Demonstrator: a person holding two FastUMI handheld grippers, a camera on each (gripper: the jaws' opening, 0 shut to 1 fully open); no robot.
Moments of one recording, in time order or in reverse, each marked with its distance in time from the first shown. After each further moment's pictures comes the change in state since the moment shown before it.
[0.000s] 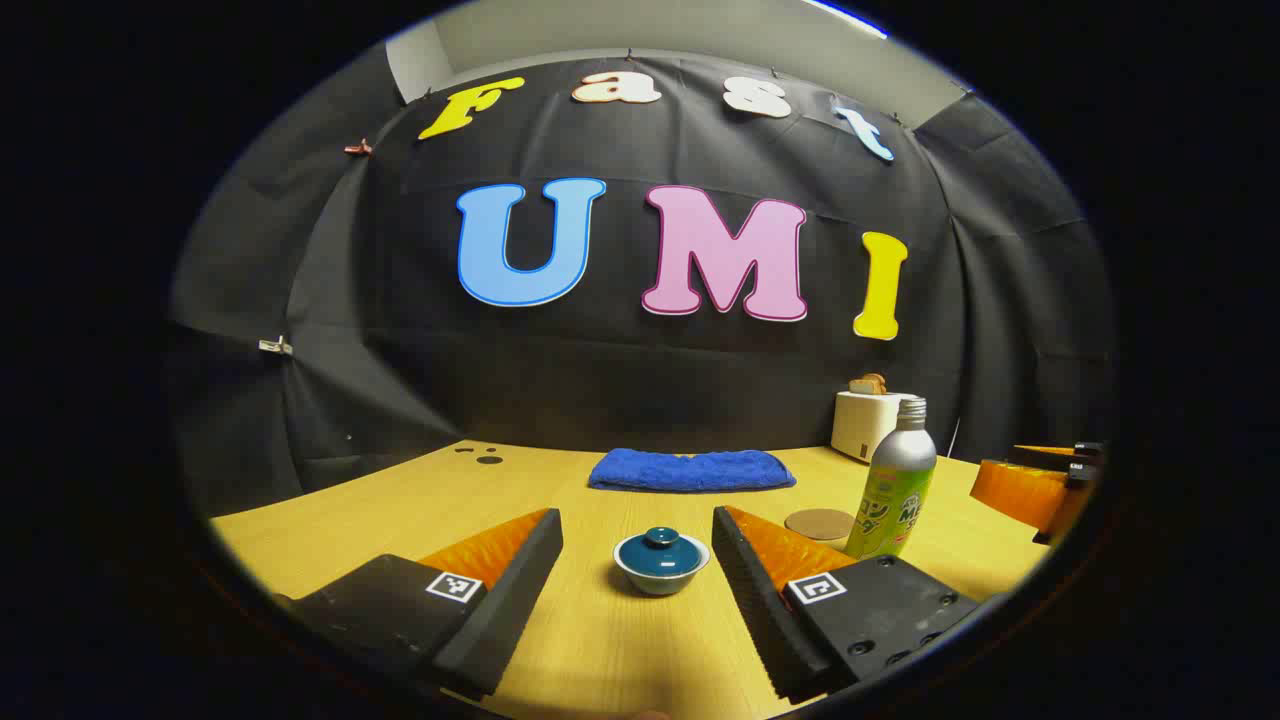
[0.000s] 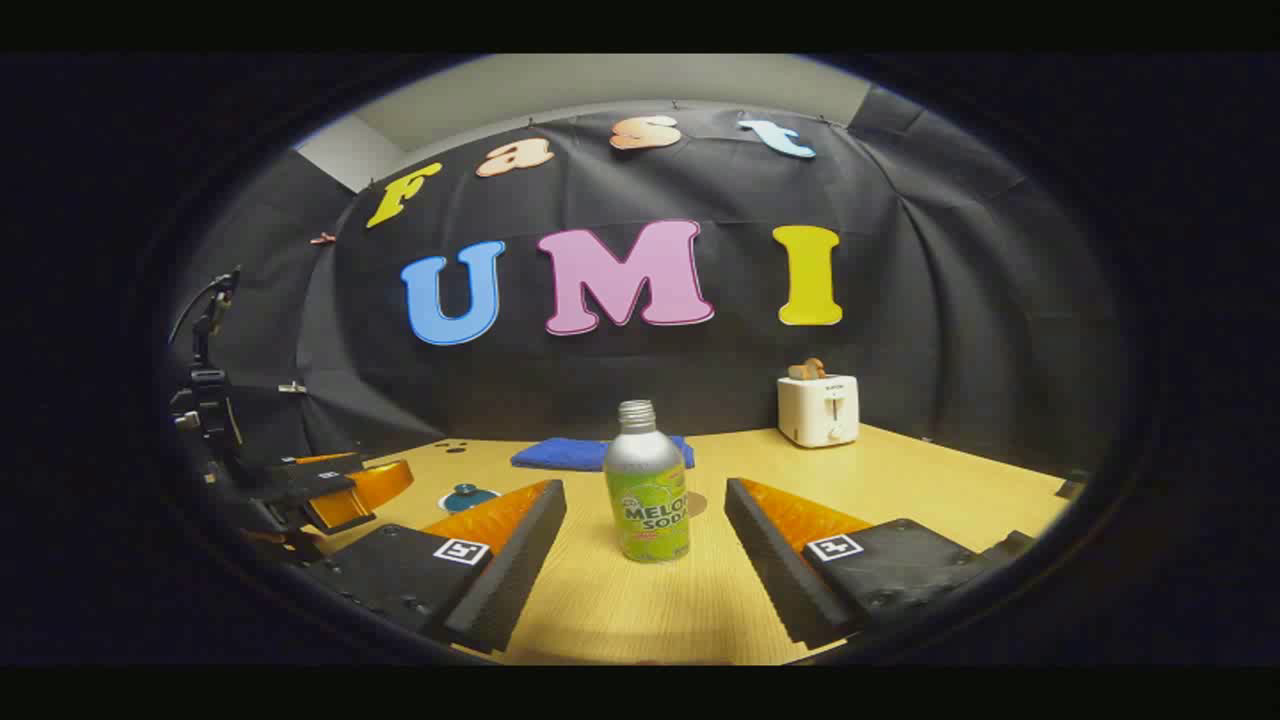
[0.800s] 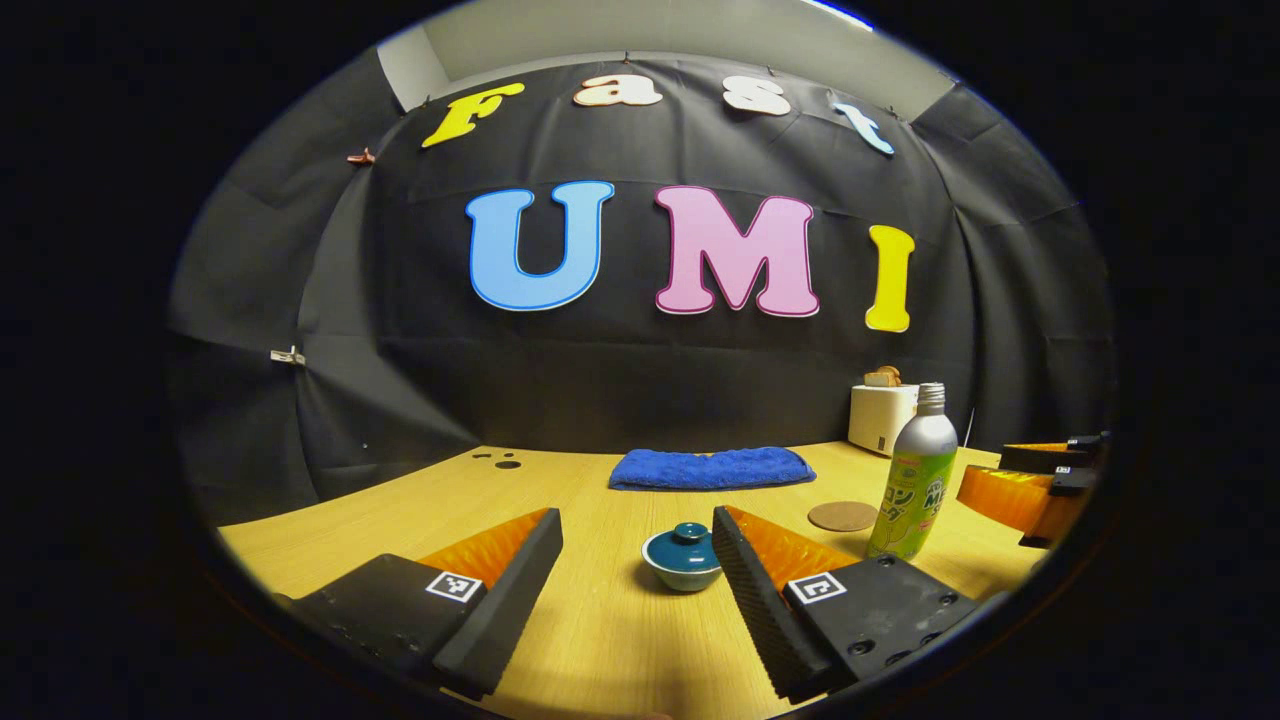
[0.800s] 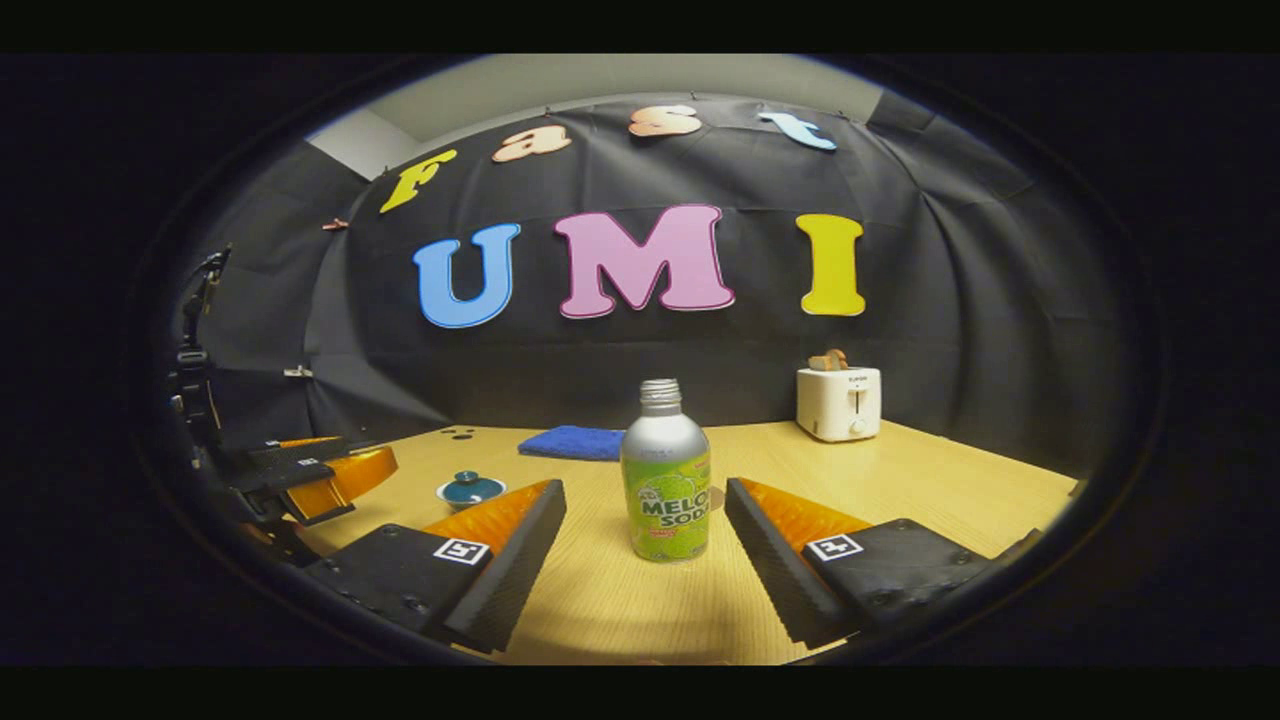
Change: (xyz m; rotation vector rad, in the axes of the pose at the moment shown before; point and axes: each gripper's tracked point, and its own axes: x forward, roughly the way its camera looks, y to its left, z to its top) left arm 0.000 0.008 -0.002 0.043 -0.016 0.021; right arm 0.019 0.016 -0.022 -0.023 0.028 0.051
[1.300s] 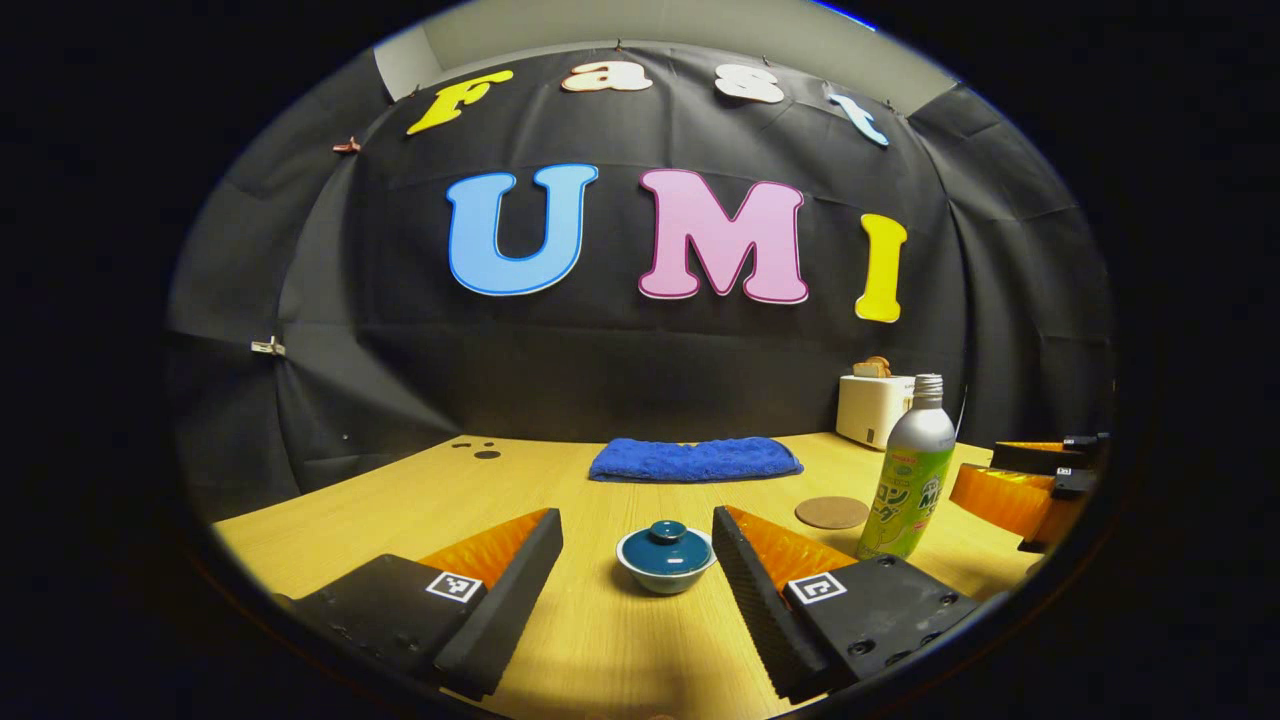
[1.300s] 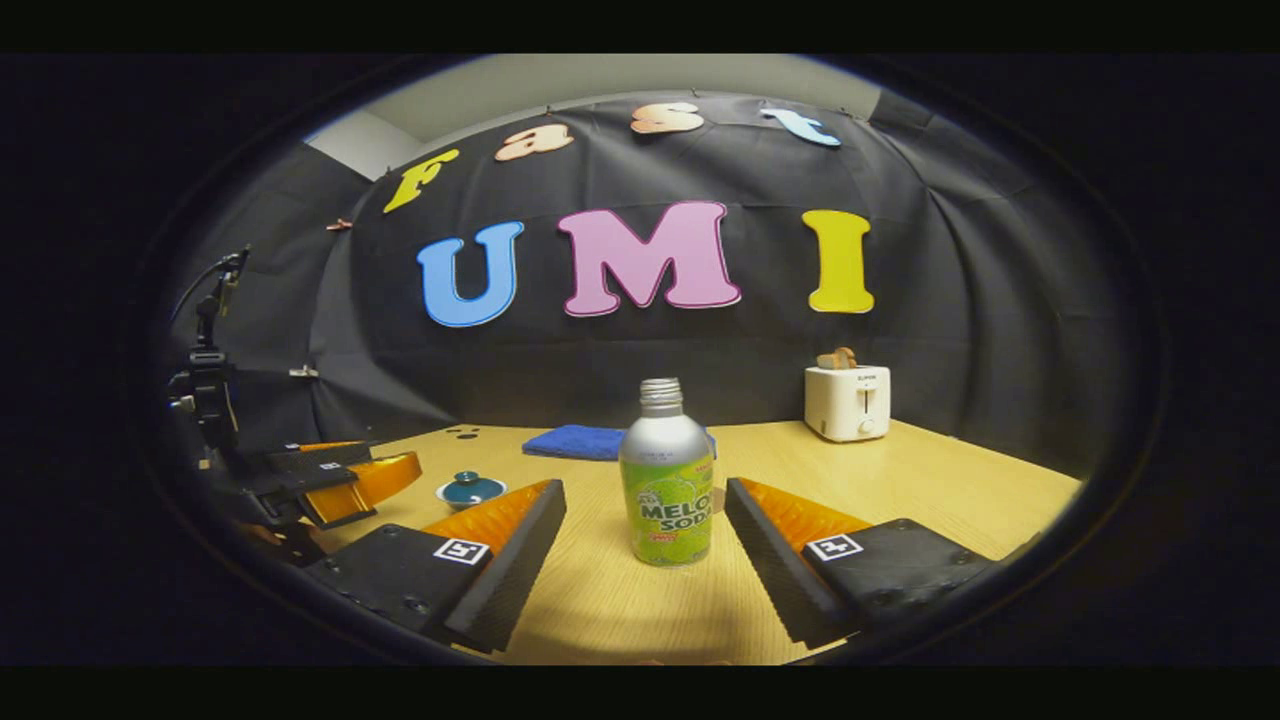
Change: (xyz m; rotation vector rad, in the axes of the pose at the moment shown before) left arm 0.023 -0.016 -0.011 -0.013 0.051 -0.042; right arm 0.010 0.000 0.000 0.000 0.005 0.034
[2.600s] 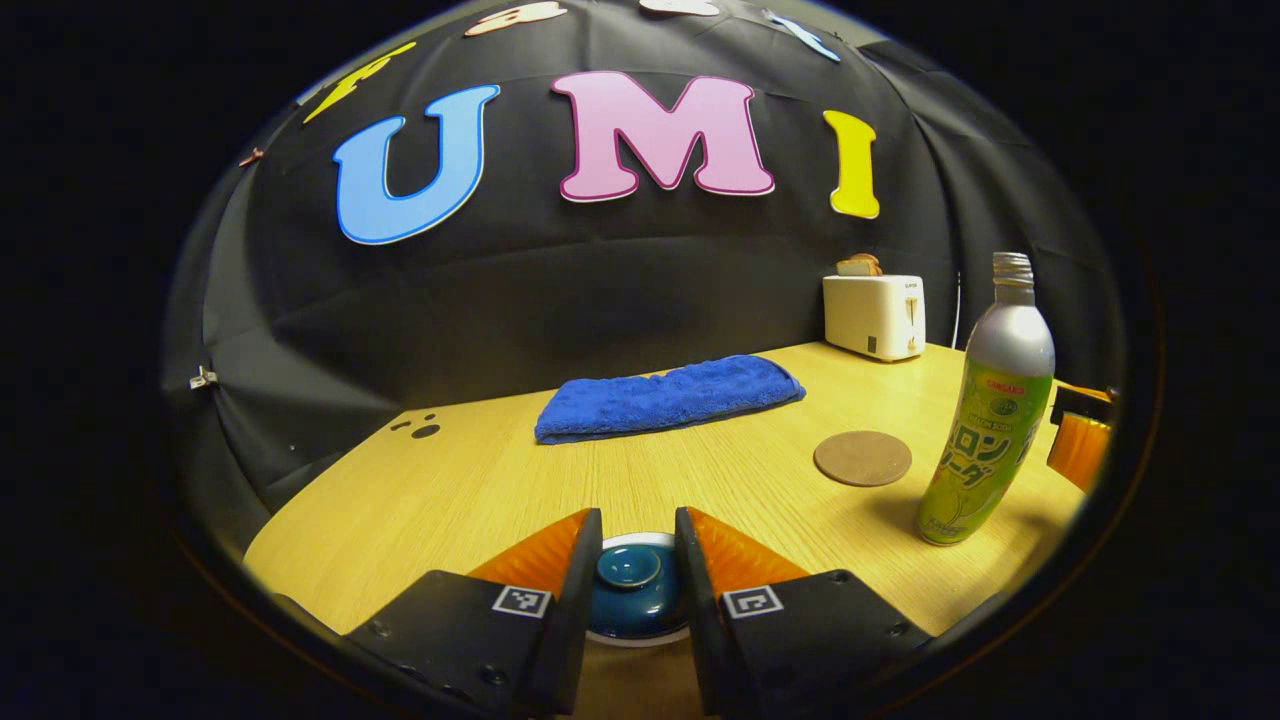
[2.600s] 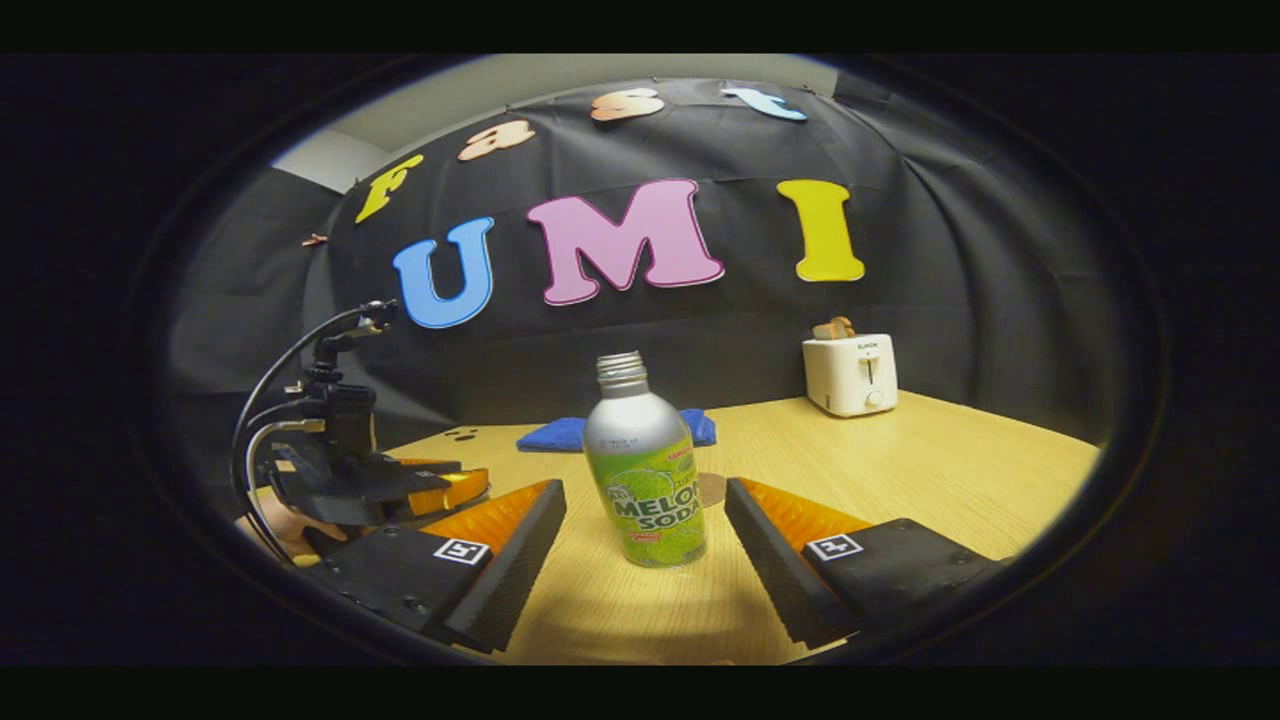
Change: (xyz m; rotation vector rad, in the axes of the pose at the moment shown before) left arm 0.111 -0.029 -0.053 0.169 0.237 -0.090; right arm 0.024 -0.021 -0.024 0.085 0.050 0.003
